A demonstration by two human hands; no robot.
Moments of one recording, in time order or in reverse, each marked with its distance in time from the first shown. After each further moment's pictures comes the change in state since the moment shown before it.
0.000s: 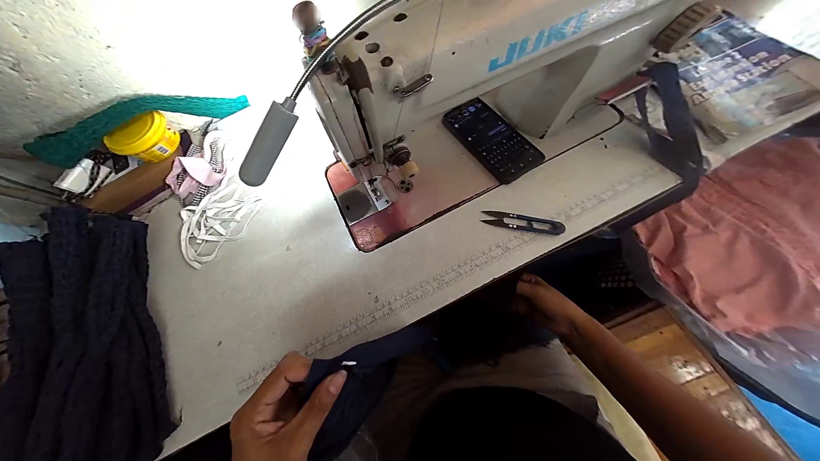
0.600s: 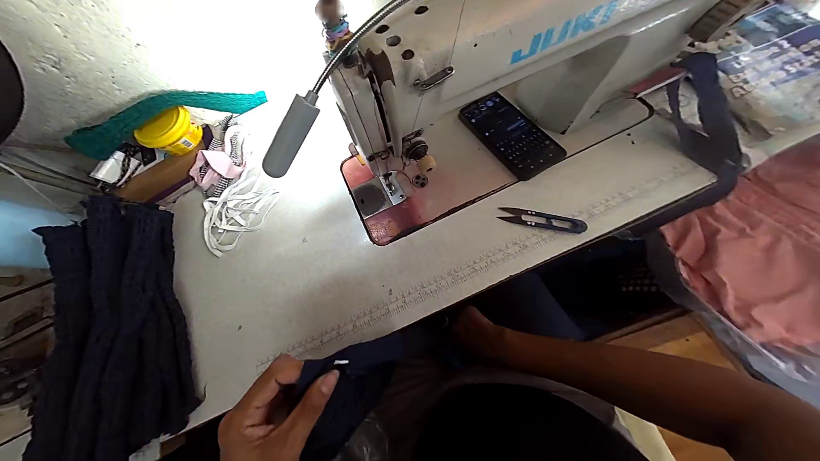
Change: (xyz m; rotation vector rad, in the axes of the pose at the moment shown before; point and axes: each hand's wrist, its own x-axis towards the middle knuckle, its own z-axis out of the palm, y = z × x) left_hand -0.008 0.013 -0.016 0.070 0.070 -0.012; right_hand 0.007 0.061 0.114 -2.174 -0.847 -0.046
